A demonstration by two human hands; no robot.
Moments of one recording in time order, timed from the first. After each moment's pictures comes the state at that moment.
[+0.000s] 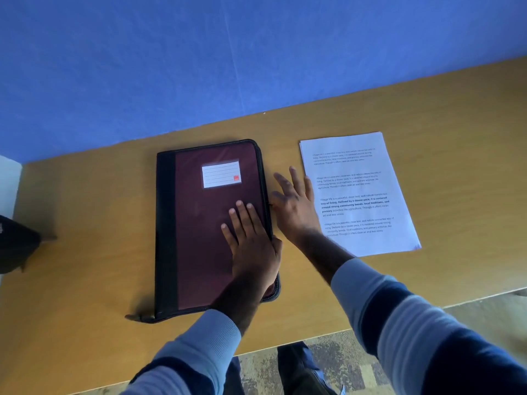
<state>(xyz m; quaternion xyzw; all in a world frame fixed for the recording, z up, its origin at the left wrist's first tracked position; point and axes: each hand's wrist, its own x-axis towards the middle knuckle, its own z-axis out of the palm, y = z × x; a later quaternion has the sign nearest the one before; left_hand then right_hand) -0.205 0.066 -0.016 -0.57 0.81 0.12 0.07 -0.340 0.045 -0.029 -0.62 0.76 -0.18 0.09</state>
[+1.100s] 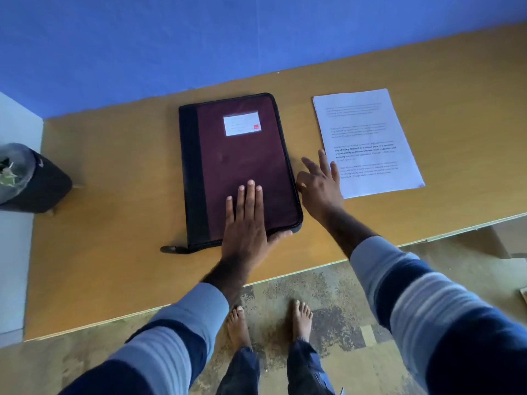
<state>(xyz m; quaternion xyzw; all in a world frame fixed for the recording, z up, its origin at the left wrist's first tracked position) -0.079 0.112 -0.024 -0.43 0.90 0.05 0.06 -0.289 0.131 -0.018 -0.55 0.81 -0.15 0.14</state>
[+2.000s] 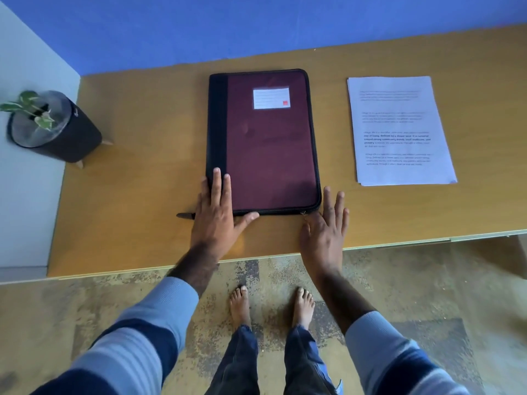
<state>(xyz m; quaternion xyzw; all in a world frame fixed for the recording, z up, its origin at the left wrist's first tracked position) 0.017 0.110 -0.038 -0.54 0.84 0.07 0.01 -0.182 0.235 -0.038 -0.48 0.82 -0.29 0.10</state>
